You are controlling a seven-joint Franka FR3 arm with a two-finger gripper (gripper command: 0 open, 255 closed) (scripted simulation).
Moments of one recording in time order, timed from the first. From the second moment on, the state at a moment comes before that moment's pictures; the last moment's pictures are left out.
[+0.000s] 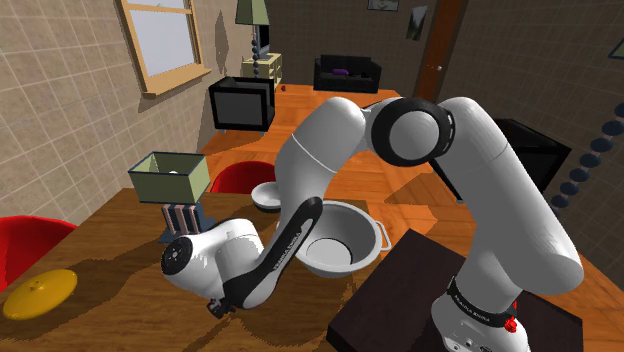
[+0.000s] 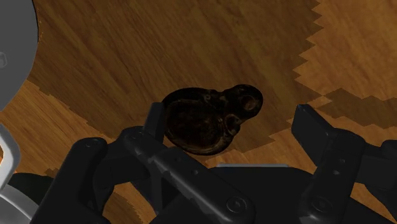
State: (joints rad) arm 0.39 0.78 0.39 -1.76 -0.78 2.12 1.26
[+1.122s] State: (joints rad) arm 0.39 0.79 0.39 -1.76 -0.78 2.12 1.26
